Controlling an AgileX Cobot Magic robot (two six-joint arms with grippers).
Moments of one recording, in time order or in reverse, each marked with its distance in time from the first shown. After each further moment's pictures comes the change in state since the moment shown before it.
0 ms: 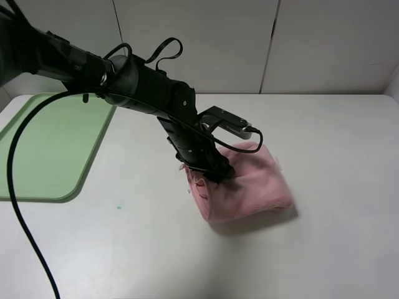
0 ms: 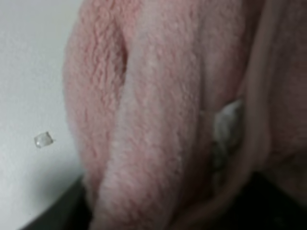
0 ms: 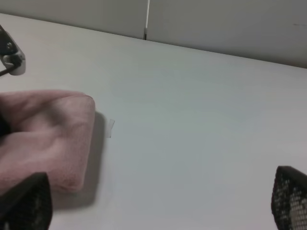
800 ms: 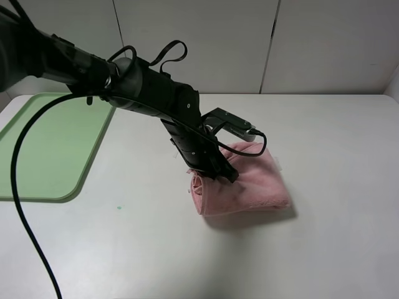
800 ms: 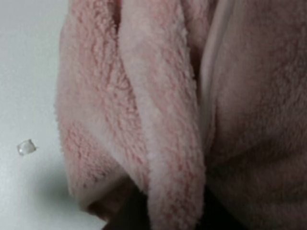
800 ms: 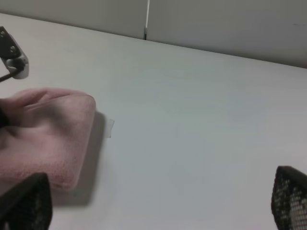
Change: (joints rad) left arm -0.015 0.009 -0.005 0.001 0.002 0.000; right arm 0.000 0.000 0.000 0.000 0.000 0.000
